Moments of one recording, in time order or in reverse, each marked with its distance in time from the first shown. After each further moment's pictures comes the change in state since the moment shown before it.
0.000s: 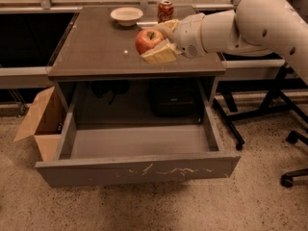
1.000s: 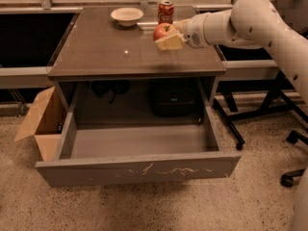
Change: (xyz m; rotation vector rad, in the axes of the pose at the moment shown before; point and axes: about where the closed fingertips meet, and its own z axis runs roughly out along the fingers) arm 0.071 -0.100 0.024 0.141 0.062 0.286
